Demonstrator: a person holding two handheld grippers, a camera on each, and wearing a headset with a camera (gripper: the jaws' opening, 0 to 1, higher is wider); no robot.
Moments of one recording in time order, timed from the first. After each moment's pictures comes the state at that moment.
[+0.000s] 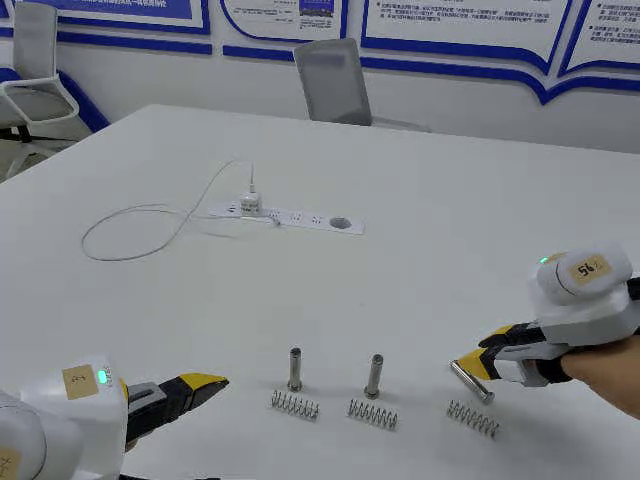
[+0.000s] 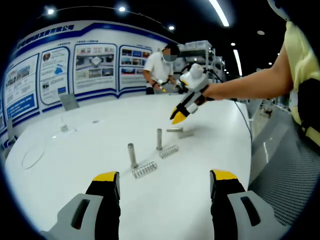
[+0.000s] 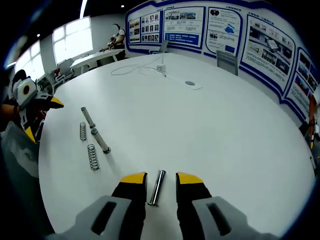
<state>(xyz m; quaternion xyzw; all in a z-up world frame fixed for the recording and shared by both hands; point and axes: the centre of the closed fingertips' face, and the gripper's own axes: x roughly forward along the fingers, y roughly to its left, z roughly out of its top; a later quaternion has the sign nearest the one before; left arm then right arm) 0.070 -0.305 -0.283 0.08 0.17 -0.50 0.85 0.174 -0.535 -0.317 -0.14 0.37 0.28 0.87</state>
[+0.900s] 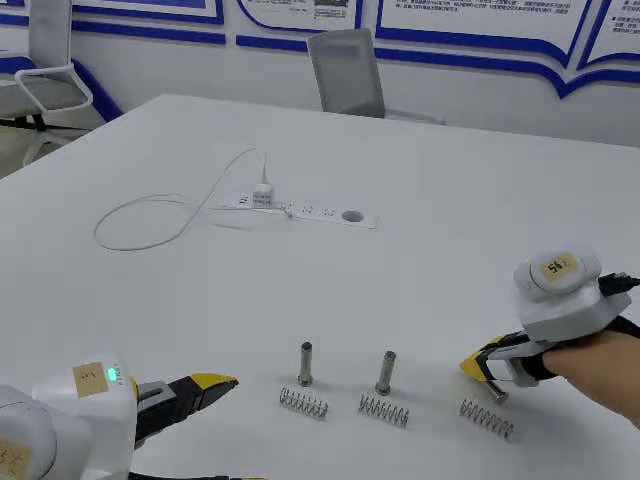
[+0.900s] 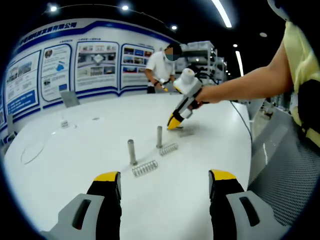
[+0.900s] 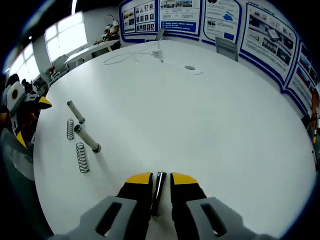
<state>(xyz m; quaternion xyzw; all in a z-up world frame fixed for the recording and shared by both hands) 0.069 -0.304 -0.289 0.07 0.18 -0.49 0.85 0.183 -0.531 -0.348 -0.14 0.42 0.27 0.86</state>
